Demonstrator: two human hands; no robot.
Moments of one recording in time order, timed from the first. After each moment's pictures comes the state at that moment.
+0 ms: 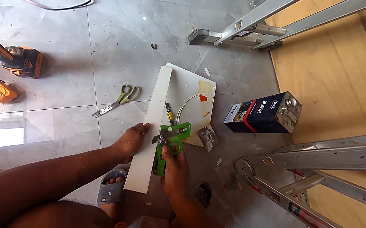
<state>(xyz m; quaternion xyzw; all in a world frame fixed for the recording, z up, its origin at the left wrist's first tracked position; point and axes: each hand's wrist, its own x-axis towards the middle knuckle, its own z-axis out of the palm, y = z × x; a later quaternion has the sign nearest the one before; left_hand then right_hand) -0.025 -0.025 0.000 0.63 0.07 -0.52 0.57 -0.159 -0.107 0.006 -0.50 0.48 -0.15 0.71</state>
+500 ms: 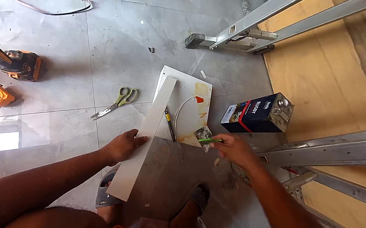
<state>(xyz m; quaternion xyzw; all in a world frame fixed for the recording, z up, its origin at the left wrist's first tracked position) -0.012 0.002 -0.019 0.65 -0.06 -0.58 0.48 -0.194 -0.321 0.057 -0.84 0.36 0.20 0.35</state>
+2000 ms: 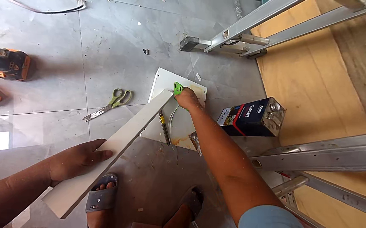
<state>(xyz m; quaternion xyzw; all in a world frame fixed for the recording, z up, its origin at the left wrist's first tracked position) 0.009 0.077 0.011 0.64 -0.04 -0.63 0.44 0.019 -0.326 -0.021 -0.91 0.30 0.18 0.21</state>
